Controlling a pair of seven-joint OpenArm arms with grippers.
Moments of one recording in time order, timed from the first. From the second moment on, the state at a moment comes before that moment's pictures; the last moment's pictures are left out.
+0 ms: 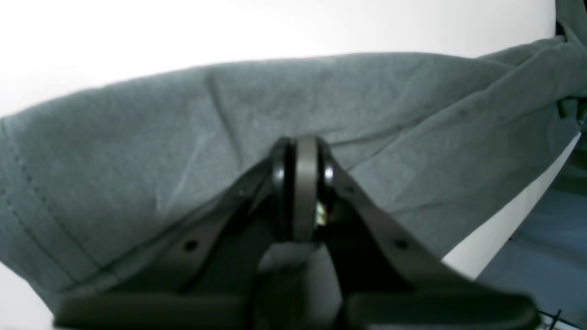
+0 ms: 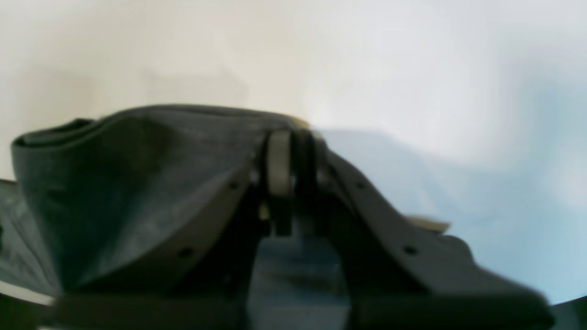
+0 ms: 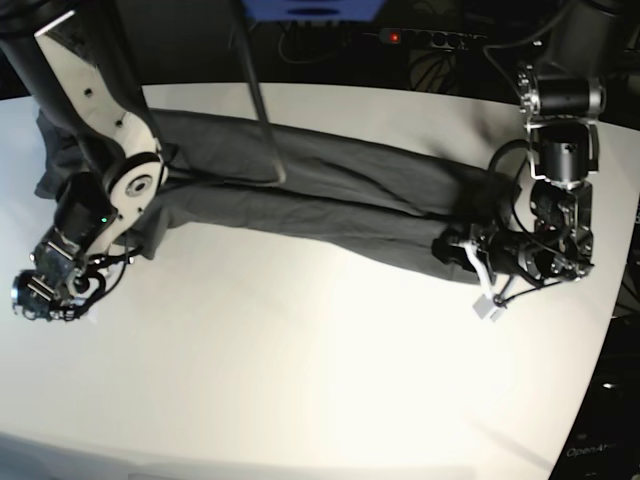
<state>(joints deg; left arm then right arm) -22.2 -17.0 -4.5 46.2 -36.6 -41.5 64.6 37.6 5.1 52.4 50.7 -36.6 40.4 -75.9</state>
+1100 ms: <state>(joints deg) -21.5 -17.0 -4.5 46.1 -36.8 -42.0 62.4 -0.9 -6.7 20.5 109.1 -35.5 40.7 -80.3</state>
